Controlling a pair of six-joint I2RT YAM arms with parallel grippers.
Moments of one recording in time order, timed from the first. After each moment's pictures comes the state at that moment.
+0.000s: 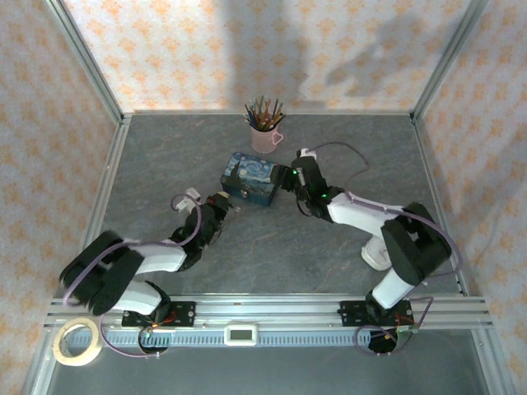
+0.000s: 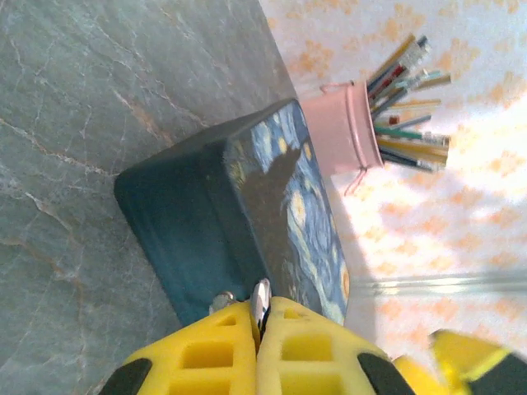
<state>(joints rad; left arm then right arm) -0.57 1.36 0.31 0.70 -0.36 -1.31 0.61 1.59 0.93 0.13 0.14 0.68</state>
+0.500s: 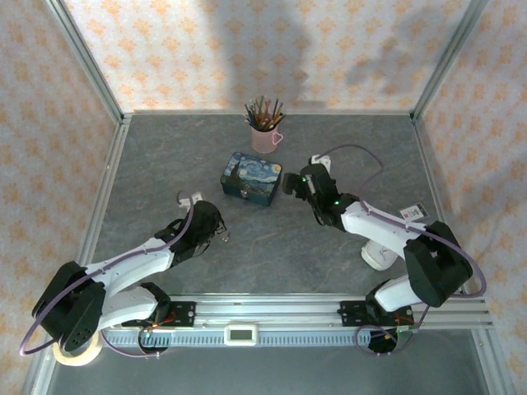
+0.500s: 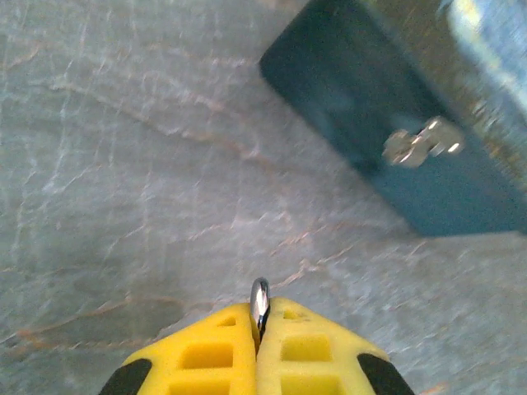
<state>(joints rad) -0.58 1.14 0.46 -0.13 -0.23 -0.96 0.61 1.44 0.83 -0.06 0.33 0.56</state>
